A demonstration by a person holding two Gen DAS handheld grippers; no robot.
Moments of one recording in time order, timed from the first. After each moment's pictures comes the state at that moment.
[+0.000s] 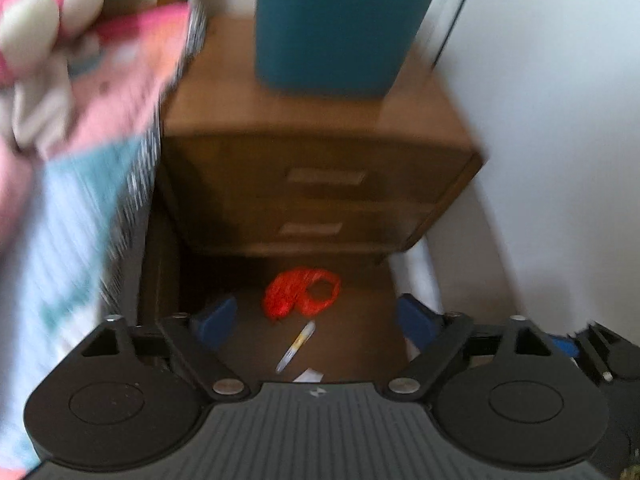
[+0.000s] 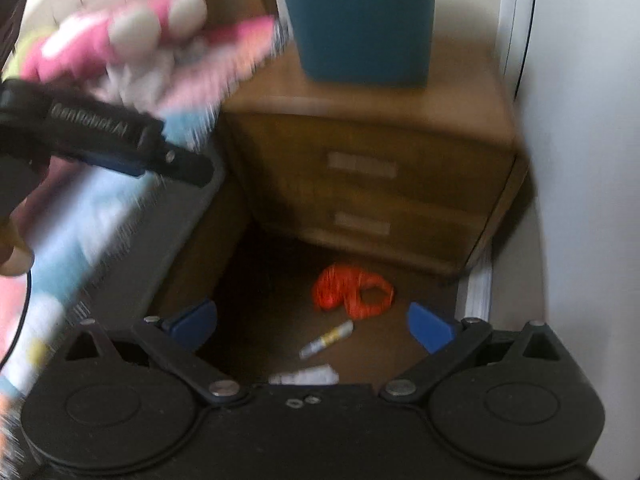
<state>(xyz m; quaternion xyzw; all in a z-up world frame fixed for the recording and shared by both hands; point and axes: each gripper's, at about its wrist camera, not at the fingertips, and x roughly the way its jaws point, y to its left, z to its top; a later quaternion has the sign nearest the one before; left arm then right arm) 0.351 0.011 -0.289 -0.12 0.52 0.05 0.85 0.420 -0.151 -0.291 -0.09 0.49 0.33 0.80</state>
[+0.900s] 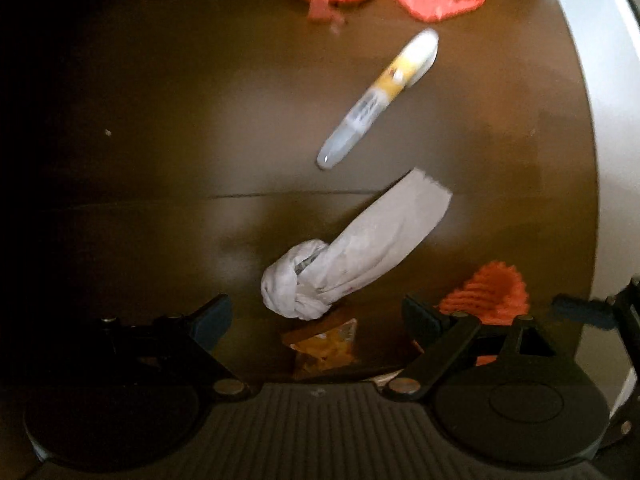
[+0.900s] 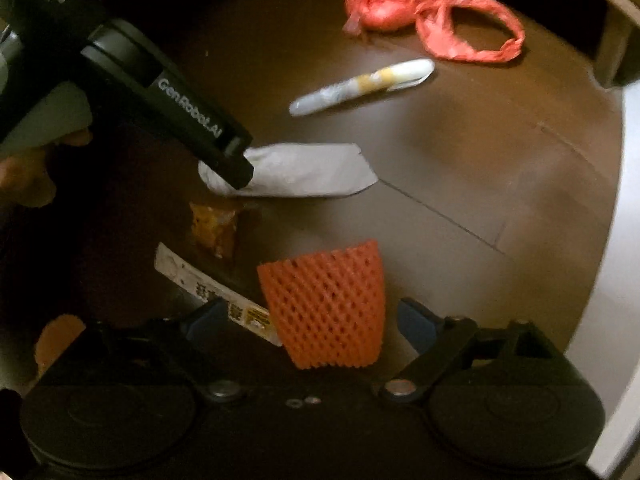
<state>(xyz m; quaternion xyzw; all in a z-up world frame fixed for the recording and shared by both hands) 0.336 -0.002 -0.772 -0.13 0.75 0.06 0.65 0.380 -0.117 -0.708 -0.20 0.63 0.41 0.63</state>
